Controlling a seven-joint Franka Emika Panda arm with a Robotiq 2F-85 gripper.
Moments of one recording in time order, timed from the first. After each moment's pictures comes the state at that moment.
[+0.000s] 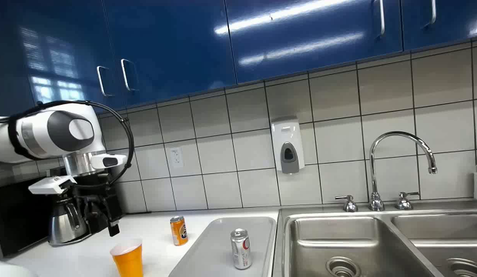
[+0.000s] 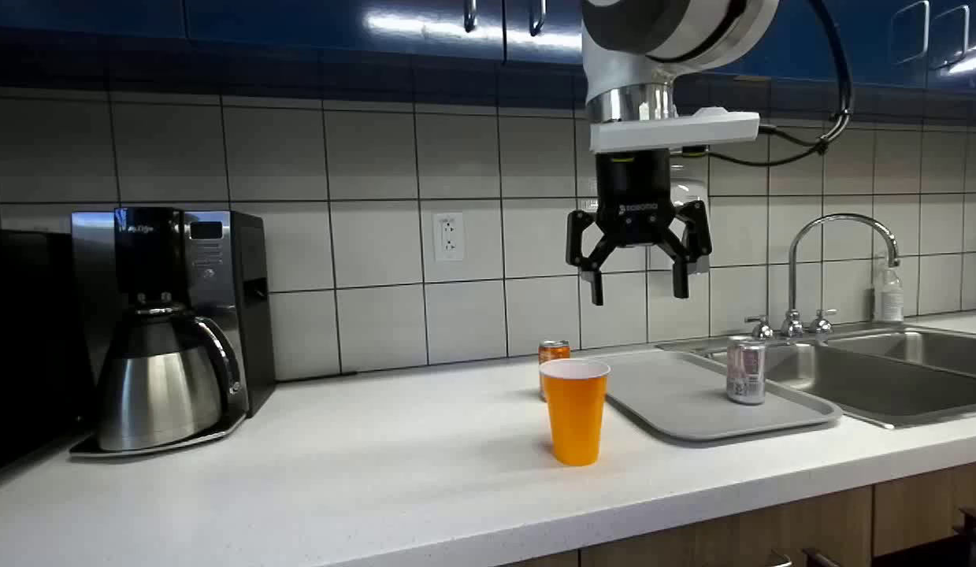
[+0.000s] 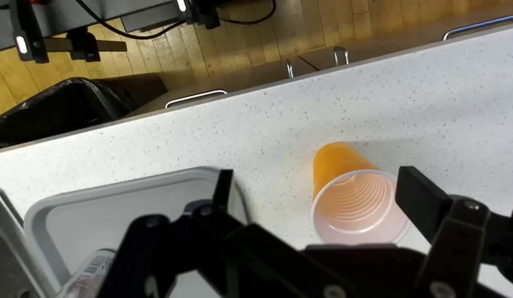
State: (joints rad) arm 0.12 -0.46 0.35 -2.63 0.14 2.18 0.52
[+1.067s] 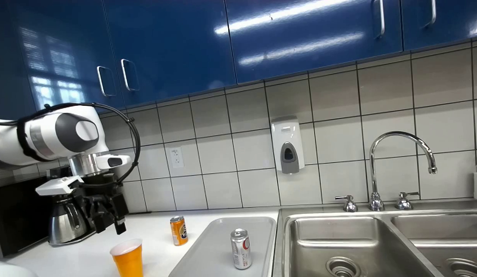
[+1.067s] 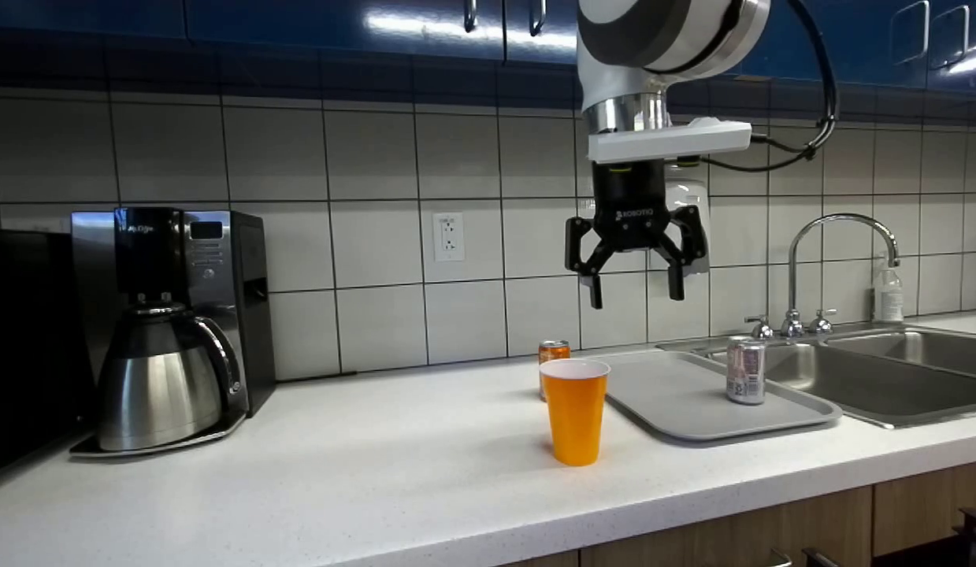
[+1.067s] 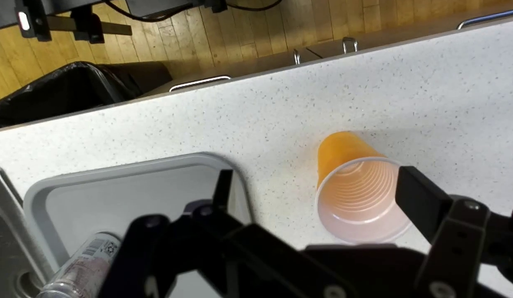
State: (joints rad) arm 0.12 -0.42 0.34 -2.61 0.08 2.20 0.52
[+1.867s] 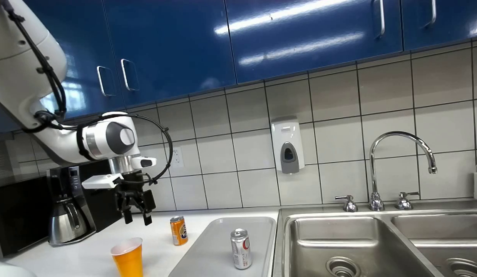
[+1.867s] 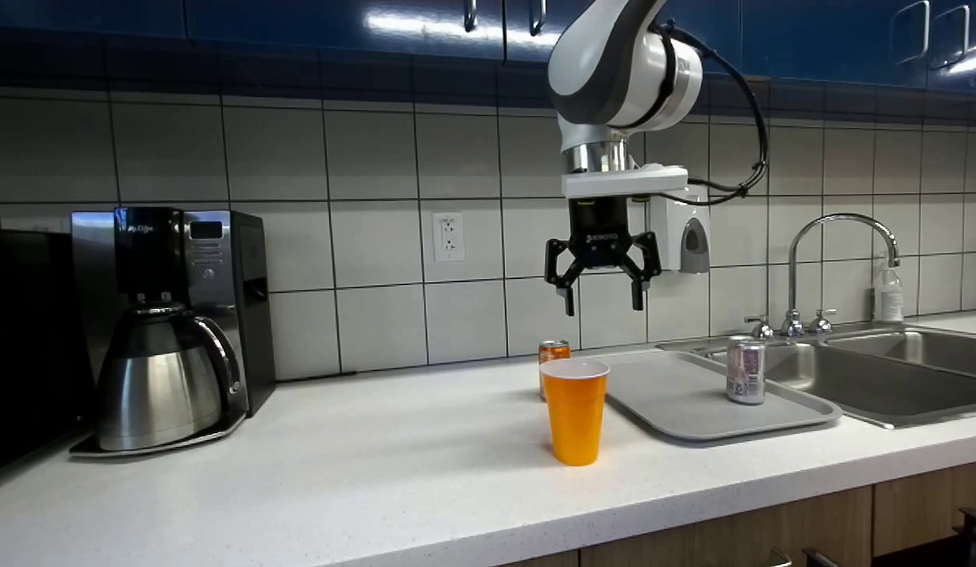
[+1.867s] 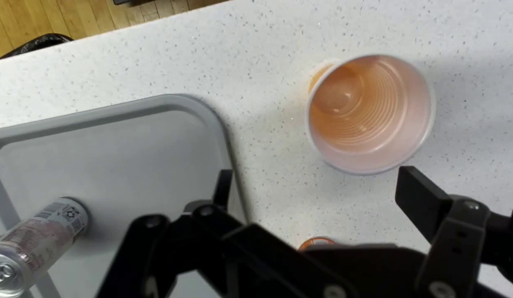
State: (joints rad) arm 0.11 -0.11 0.23 -2.38 0.00 2.26 0.50
